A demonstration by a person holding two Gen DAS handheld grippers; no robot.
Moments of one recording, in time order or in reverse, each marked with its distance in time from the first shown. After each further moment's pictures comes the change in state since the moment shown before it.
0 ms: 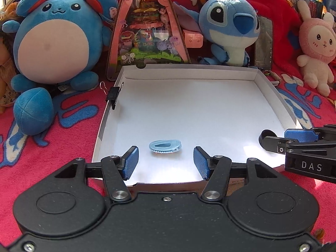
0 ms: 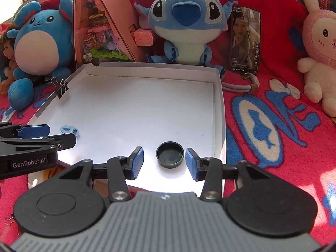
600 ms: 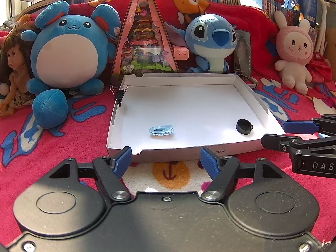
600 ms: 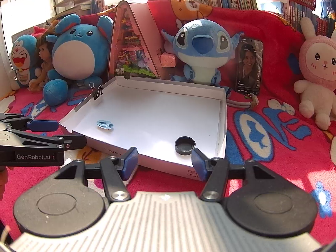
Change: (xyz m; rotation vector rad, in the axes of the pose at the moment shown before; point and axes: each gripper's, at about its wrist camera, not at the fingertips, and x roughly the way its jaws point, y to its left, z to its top) left arm -0.068 0.005 -0.044 0.025 -0.099 -0.055; right arm -0.074 0.017 -0.033 -0.091 -0.151 0.068
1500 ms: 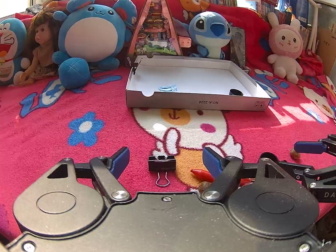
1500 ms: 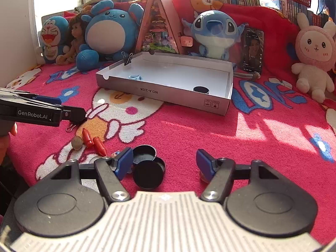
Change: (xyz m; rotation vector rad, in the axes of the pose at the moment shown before) left arm -0.063 0.007 -0.100 -0.053 -0.038 0.011; right arm -0.062 0.018 -0.105 -0.058 -0.019 0.055
